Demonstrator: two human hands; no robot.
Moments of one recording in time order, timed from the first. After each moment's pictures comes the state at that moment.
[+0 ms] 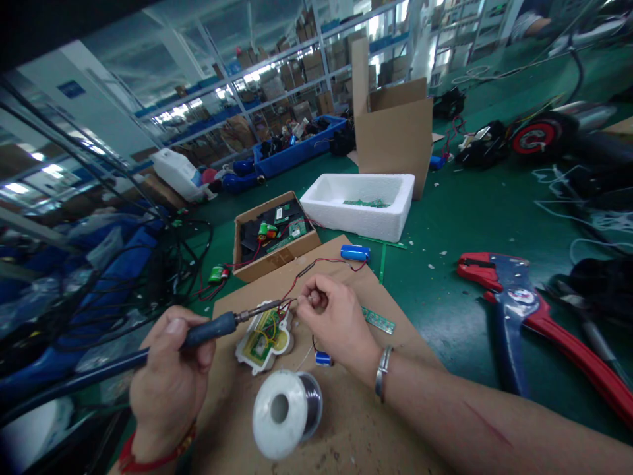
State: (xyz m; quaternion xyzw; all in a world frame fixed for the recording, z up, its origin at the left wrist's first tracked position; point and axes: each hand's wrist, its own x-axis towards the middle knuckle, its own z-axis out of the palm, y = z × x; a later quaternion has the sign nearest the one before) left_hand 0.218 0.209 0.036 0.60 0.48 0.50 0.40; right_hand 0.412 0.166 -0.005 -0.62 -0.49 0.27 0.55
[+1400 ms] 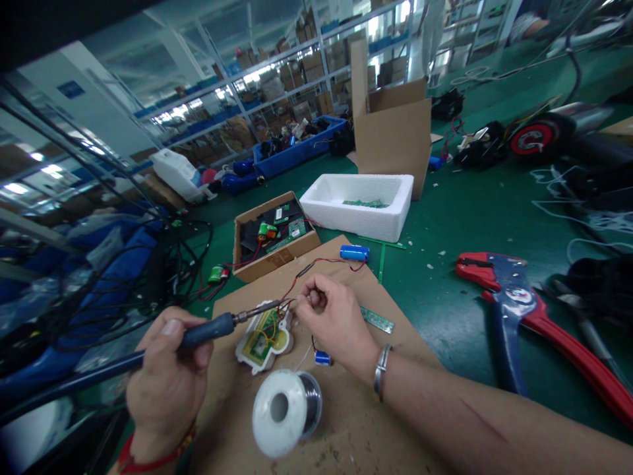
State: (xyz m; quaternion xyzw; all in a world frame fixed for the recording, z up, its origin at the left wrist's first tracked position) left_hand 0.217 0.209 0.037 0.60 0.46 0.51 0.40; right_hand 0.412 0.166 -0.005 -0.62 -0.49 0.27 0.55
